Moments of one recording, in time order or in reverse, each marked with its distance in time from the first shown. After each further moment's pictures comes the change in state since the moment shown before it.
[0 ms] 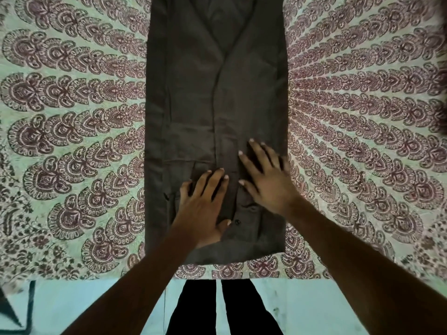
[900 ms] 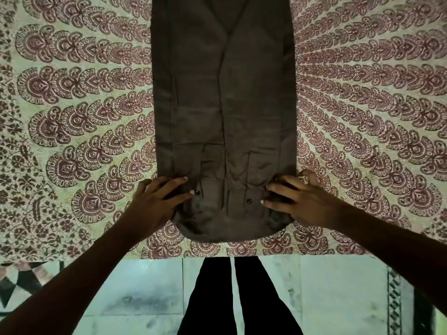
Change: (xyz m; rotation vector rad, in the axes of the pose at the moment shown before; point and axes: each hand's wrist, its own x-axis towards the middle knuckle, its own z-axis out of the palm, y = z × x) left_hand -0.079 -0.120 0.000 0.079 0.003 0.218; right_hand -0.097 0.032 0.010 -0.188 -0.034 -0.545
